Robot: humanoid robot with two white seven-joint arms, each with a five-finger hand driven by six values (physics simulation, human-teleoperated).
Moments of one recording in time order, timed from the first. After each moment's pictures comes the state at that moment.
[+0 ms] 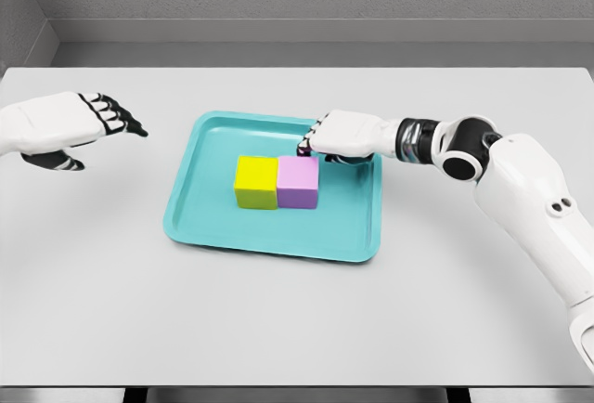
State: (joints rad) left arm -0.50 0.96 -0.39 -1.56 -0.46 -0.61 -0.54; right arm -0.77 -0.36 0.72 -1.16 0.75 -0.61 0.45
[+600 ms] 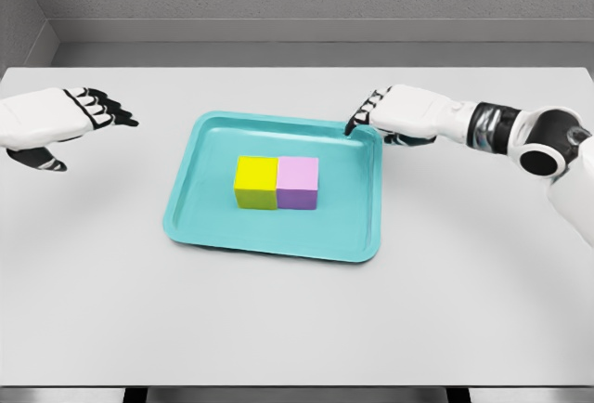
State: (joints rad) left arm -0.50 0.97 -0.38 -1.53 -0.46 -0.61 -0.55; right arm -0.66 -0.60 0.54 -1.33 0.64 -0.61 0.44
